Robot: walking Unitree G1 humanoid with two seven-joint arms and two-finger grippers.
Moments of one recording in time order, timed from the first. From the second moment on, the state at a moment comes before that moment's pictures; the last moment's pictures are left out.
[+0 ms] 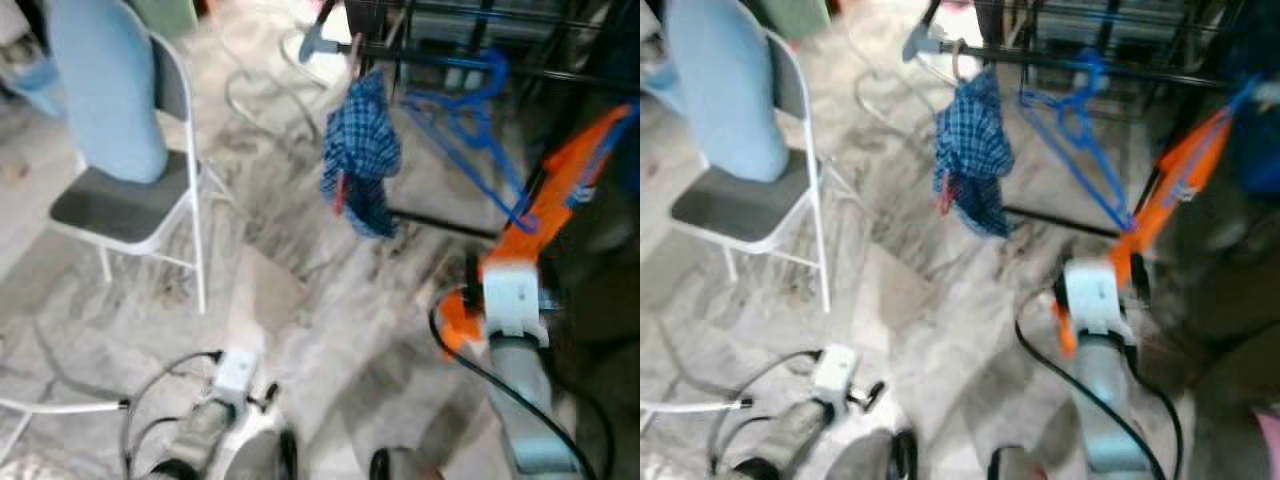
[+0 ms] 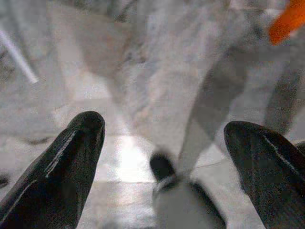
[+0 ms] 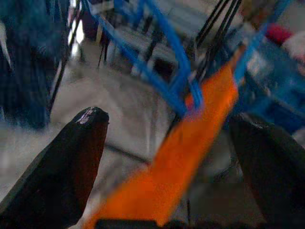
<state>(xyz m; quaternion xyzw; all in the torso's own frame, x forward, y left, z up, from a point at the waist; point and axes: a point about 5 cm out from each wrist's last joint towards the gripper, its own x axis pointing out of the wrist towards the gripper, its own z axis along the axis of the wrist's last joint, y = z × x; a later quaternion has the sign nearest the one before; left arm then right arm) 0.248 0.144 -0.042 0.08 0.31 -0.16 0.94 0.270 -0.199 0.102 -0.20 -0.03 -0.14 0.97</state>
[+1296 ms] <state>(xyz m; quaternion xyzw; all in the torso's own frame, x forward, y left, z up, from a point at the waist) 0.208 0.165 -0.074 0.10 0.44 0.03 0.89 0.227 -0.178 -0.059 0.05 0.38 -0.02 0.92</state>
